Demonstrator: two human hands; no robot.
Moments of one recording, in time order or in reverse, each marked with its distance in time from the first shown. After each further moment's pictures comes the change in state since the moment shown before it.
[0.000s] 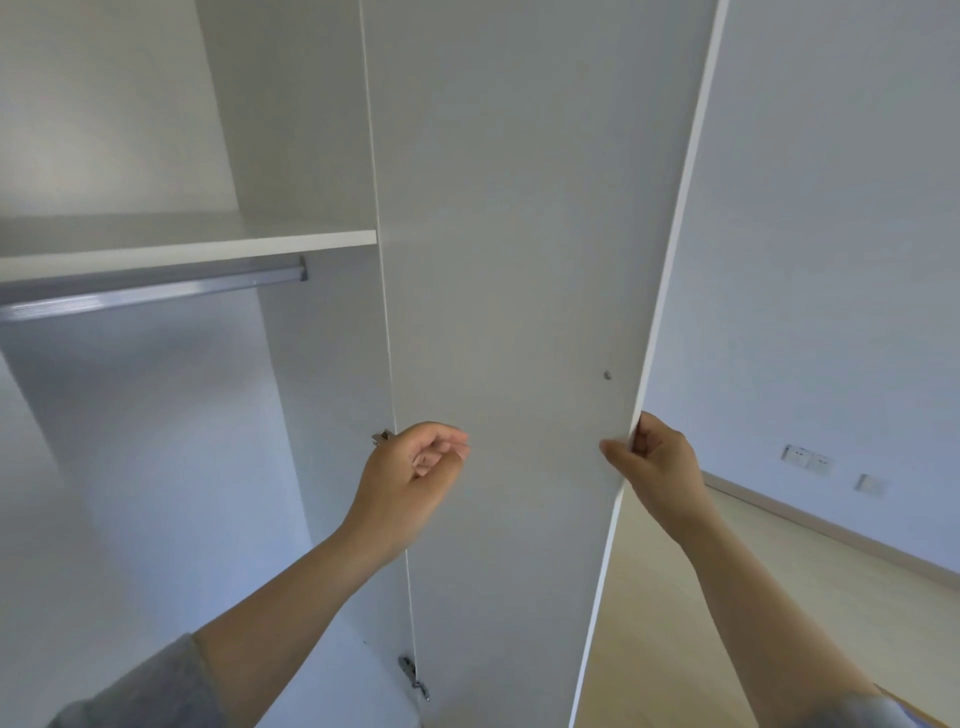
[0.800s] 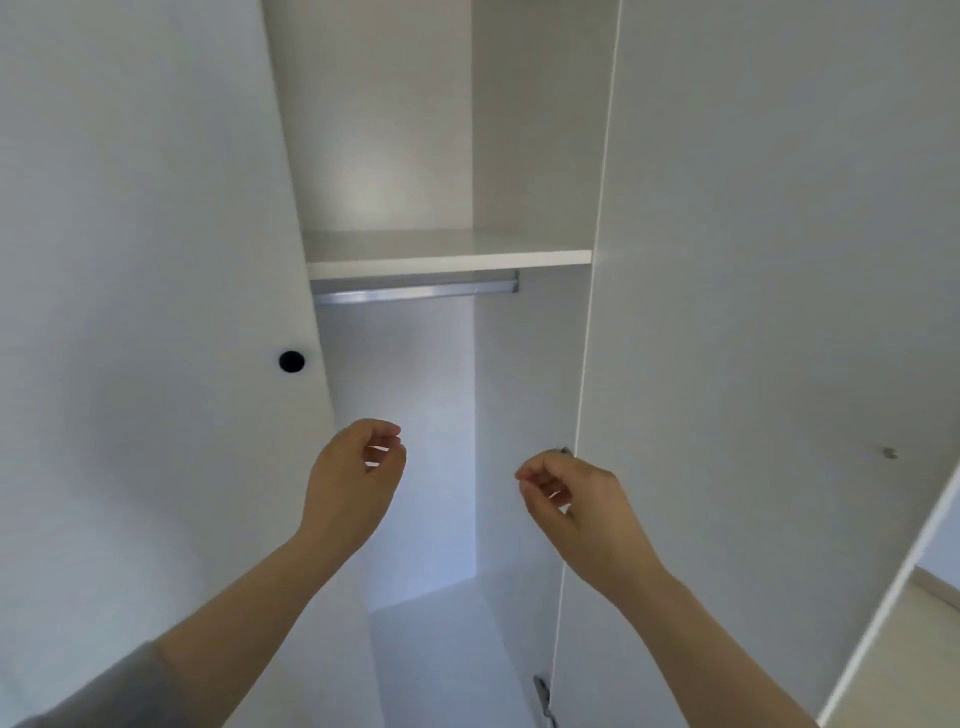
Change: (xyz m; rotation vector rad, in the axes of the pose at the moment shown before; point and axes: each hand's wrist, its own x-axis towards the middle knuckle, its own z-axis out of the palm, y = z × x) left_hand -0.054 -0.027 -0.147 0.468 0.668 -0.165; right_hand -0.040 -0.086 0.173 0.068 -0.573 -0.524
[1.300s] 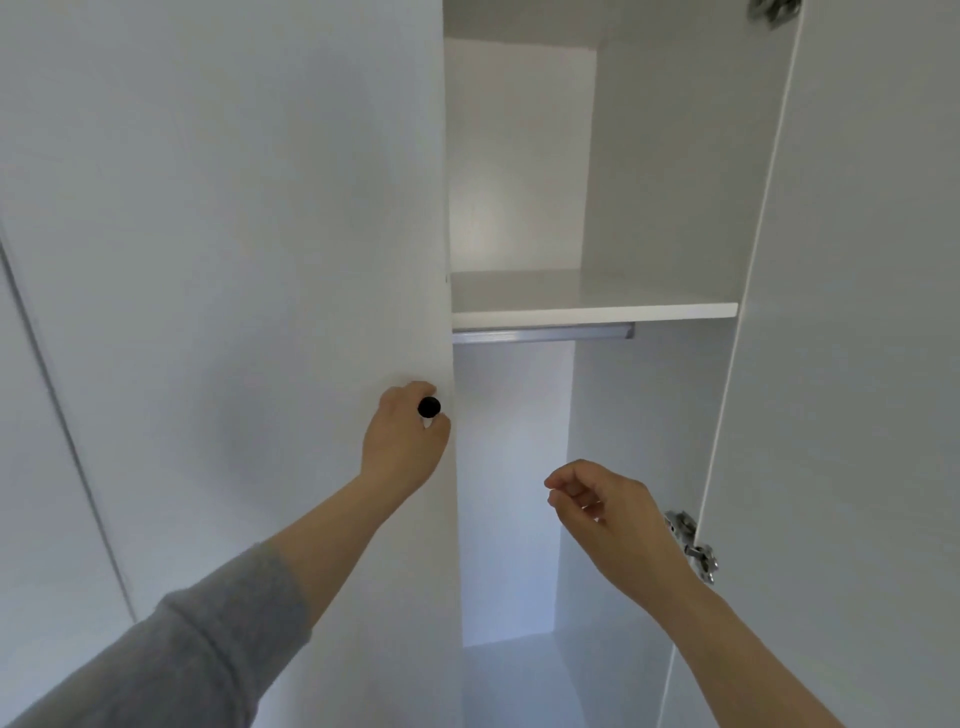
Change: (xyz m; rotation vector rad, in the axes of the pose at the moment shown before) left_hand 0.097 -0.022 -0.083 0.272 0.082 -0.050; right_hand 0.076 -0.043 0.079 0.108 -0.086 -0.078
